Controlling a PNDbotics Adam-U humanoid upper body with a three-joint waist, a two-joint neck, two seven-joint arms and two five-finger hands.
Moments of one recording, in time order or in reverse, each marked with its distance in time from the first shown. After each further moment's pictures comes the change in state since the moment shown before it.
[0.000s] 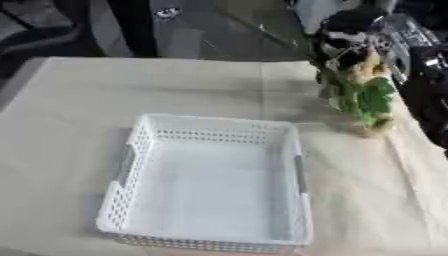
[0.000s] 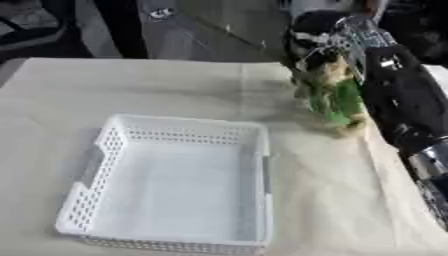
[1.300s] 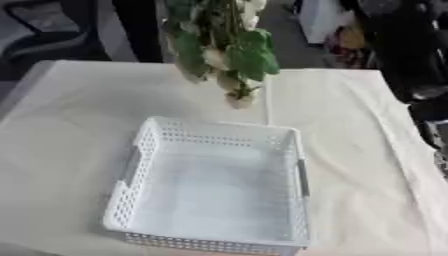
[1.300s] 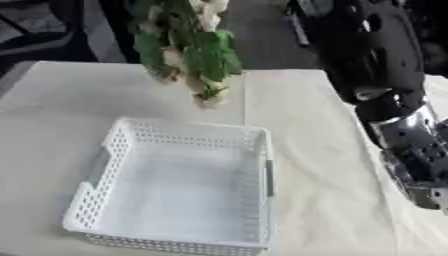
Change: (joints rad) left arm -0.002 -0.001 -0.008 0.000 0.011 -0.001 -0.018; right arm -0.143 0.150 0.068 -0.488 -0.300 0.056 0.175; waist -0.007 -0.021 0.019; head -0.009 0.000
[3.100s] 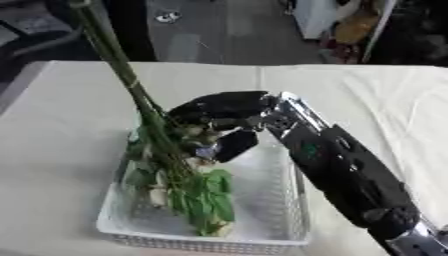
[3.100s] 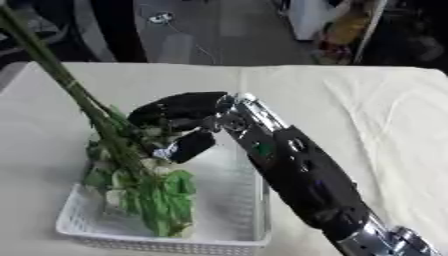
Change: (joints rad) left arm -0.009 -0.001 -0.004 0.000 0.002 -0.003 -0.005; right arm 0.485 0.173 0.170 0.020 -0.082 -0.030 0.043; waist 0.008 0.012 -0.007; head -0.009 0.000
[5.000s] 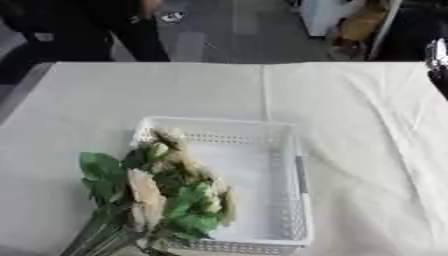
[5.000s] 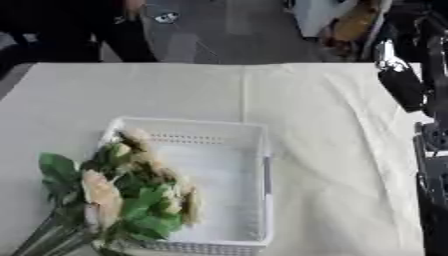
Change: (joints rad) left arm 0.027 0.002 0.018 0.000 -0.018 0.011 0.024; right arm 0.440 -0.116 -0.624 -0.393 -0.287 0.320 -0.686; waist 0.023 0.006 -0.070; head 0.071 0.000
